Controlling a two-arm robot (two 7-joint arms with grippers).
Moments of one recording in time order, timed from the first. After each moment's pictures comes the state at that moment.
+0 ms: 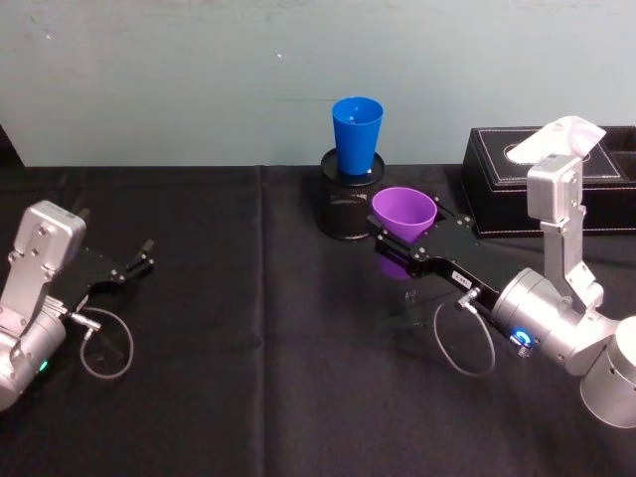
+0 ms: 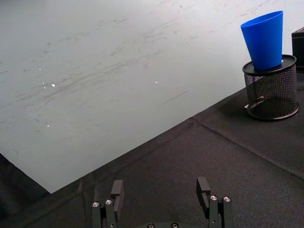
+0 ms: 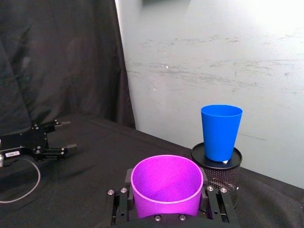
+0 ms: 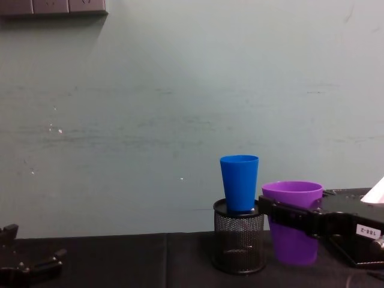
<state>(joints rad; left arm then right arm) -0.20 0.60 0.45 -1.41 -0.25 -0.12 0.03 0.24 0.40 -0.35 -1.46 0.44 -0.06 0.45</state>
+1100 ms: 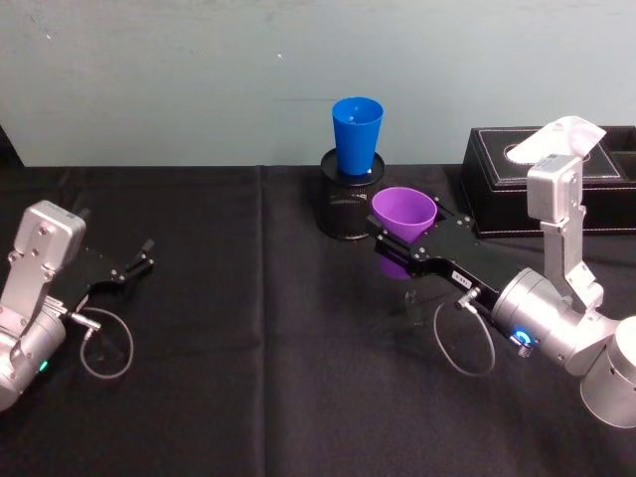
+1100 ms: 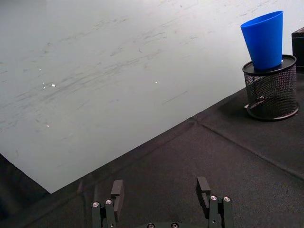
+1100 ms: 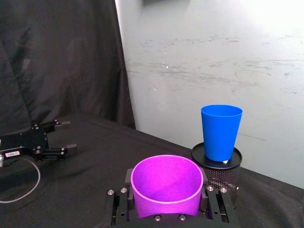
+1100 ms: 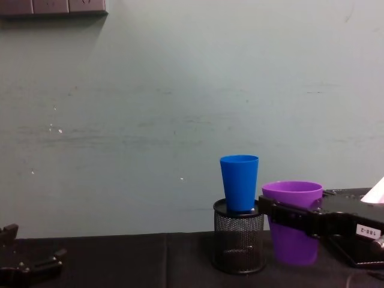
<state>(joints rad) -0.20 0.60 0.45 -1.41 -0.25 -0.12 0.03 0.24 0.40 -0.35 -1.46 0.44 -0.06 0.45</state>
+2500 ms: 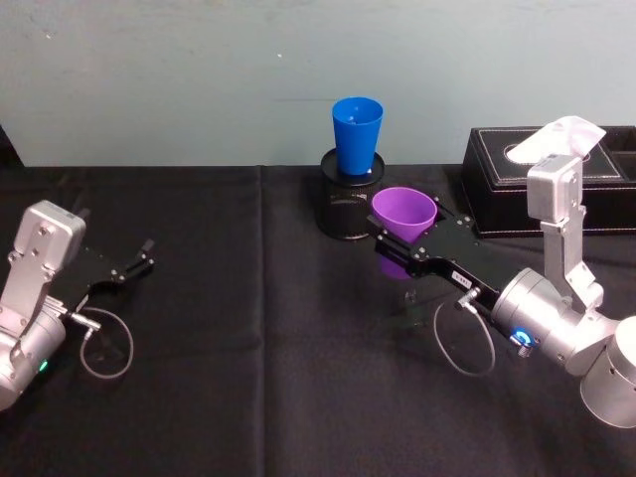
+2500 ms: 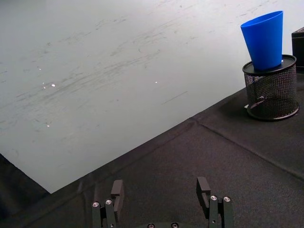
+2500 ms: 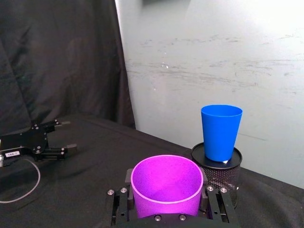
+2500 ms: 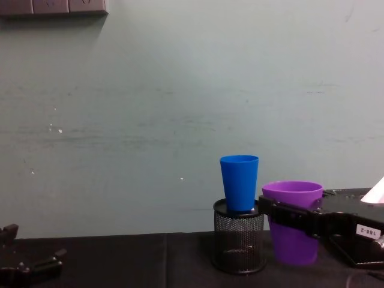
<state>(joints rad) -0.20 0.60 0.45 -1.41 -0.25 -0.12 0.03 0.24 0.40 -0.35 -1.46 0.44 -0.06 0.45</state>
